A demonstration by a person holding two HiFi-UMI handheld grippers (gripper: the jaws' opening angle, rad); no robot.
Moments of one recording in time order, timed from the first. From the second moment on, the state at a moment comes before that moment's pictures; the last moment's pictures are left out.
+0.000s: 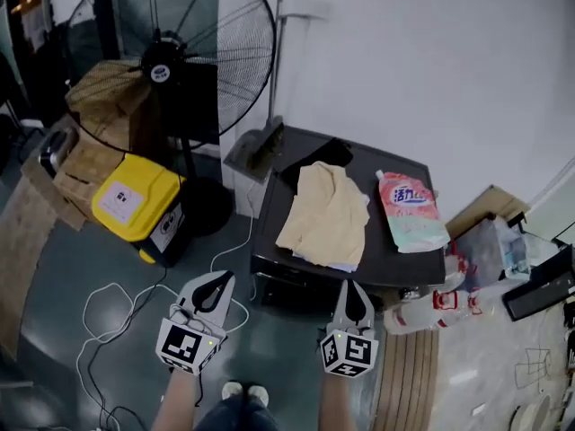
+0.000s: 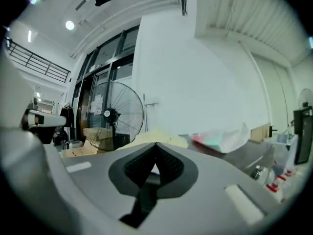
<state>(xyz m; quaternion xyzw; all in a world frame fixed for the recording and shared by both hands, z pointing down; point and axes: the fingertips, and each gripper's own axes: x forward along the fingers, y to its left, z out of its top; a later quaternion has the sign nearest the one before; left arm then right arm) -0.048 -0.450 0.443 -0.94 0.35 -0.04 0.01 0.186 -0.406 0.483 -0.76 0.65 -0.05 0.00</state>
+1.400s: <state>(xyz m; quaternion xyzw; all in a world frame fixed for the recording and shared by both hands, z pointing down) 0.025 -0.458 0.244 -0.95 0.29 0.06 0.12 0.253 -0.347 0.266 -0.78 0.62 0.10 0.07</state>
